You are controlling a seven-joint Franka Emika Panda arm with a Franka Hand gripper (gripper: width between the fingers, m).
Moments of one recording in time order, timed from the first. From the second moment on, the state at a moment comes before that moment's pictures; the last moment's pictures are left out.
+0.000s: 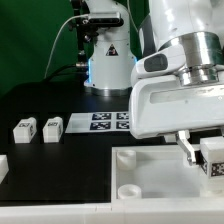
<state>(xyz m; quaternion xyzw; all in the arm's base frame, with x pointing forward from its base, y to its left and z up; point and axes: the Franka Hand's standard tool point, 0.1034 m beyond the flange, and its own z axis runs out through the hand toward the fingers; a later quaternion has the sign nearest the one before) 0.620 0.115 0.066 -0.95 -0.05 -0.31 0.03</state>
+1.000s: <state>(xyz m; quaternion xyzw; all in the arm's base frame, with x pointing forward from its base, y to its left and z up) 0.619 0.115 0.062 -0.96 -0.05 -0.29 0.03</state>
